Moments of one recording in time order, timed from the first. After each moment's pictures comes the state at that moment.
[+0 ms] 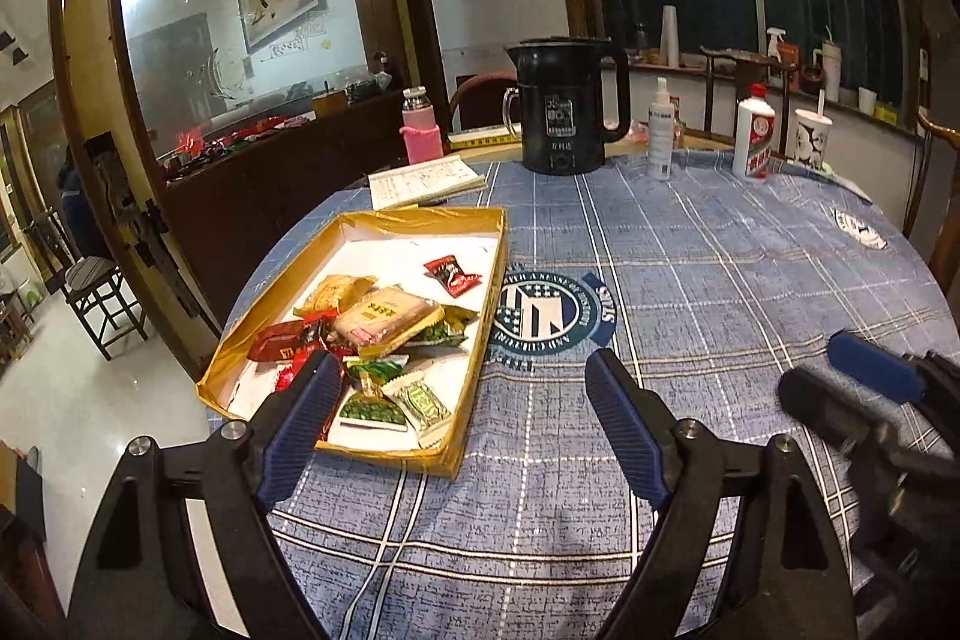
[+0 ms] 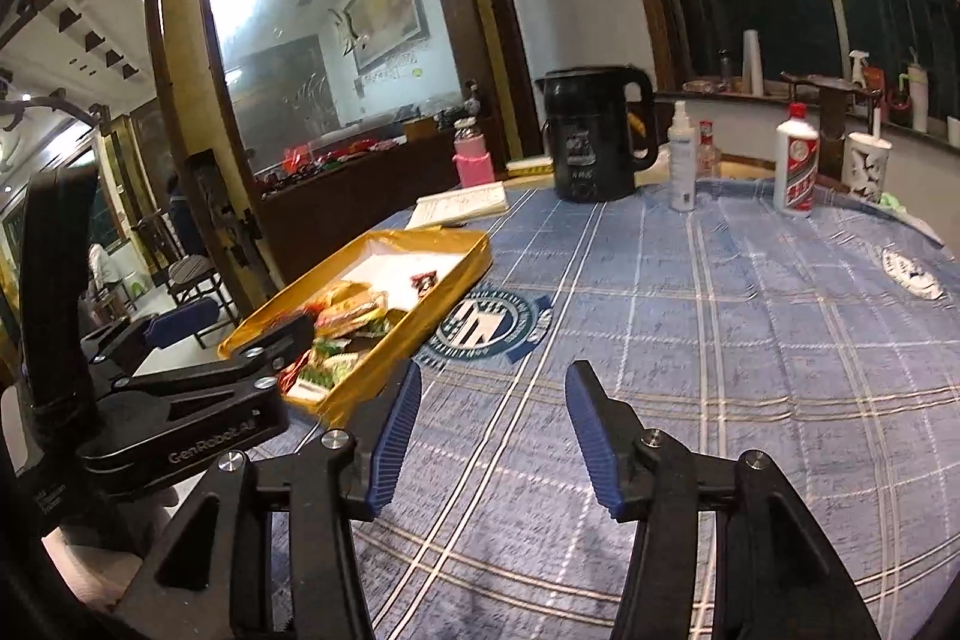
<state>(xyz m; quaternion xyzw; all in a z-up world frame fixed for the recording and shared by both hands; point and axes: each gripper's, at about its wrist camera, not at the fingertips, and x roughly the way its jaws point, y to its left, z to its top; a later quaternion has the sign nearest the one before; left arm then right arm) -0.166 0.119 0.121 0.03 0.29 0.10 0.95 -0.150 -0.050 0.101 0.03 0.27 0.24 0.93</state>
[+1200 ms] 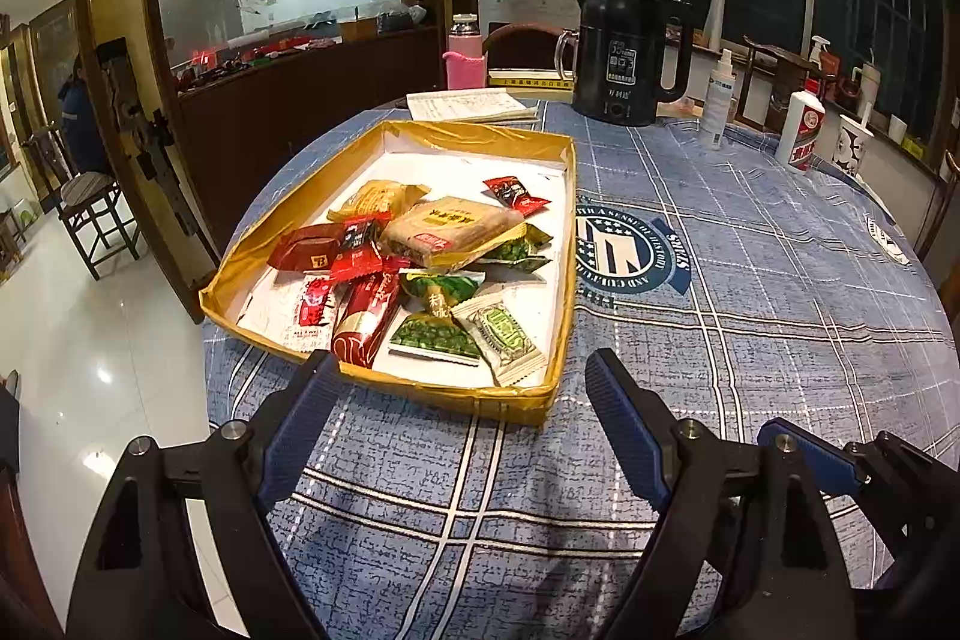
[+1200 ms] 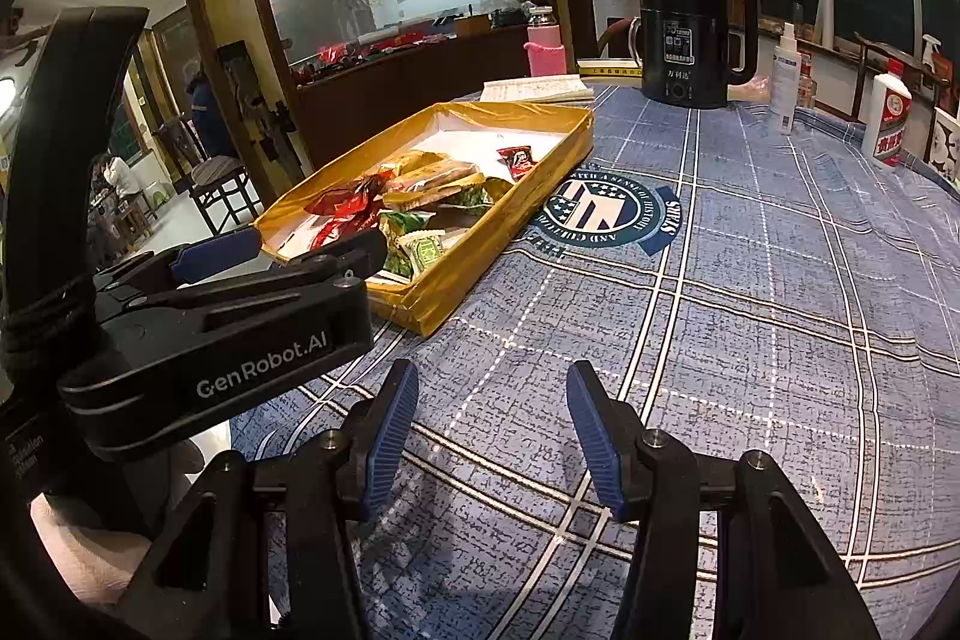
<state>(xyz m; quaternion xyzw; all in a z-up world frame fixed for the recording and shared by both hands) -0.165 0.191 0.072 -0.04 0.34 0.11 0.93 -0.150 0.054 0.049 -0.03 0.36 0.27 0.89</state>
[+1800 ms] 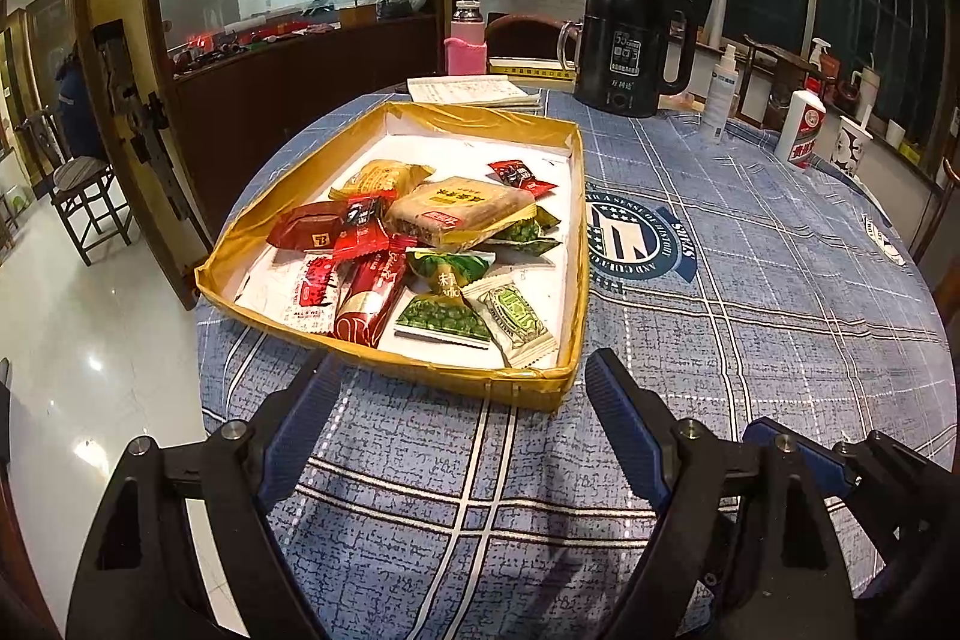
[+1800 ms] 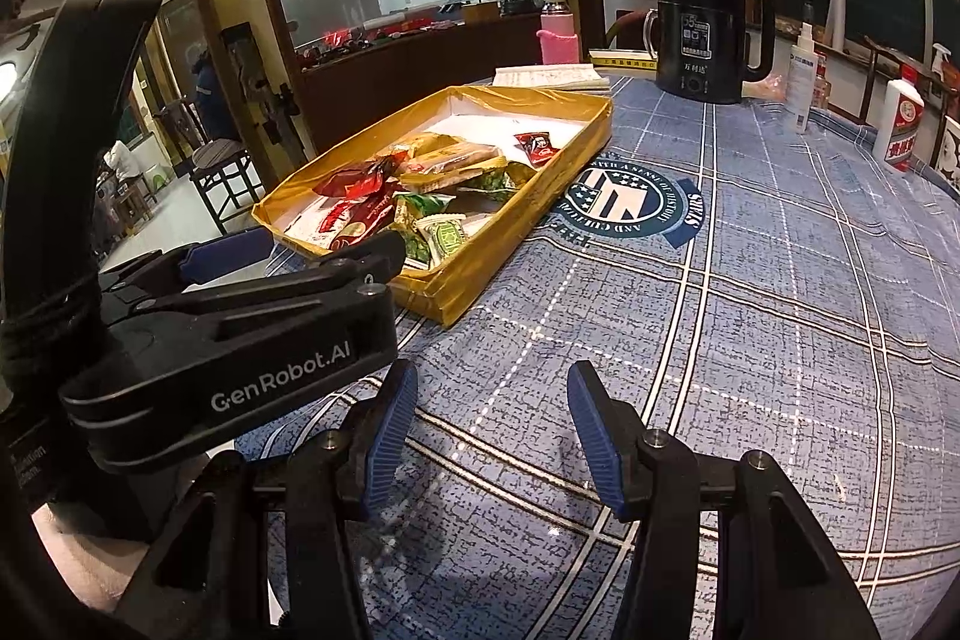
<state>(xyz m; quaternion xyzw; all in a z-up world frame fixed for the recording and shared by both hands) -0.166 0.202 0.063 -0.05 0.35 0.10 0.93 -0.153 0.071 0.043 -0.05 0.37 0.28 0.89</state>
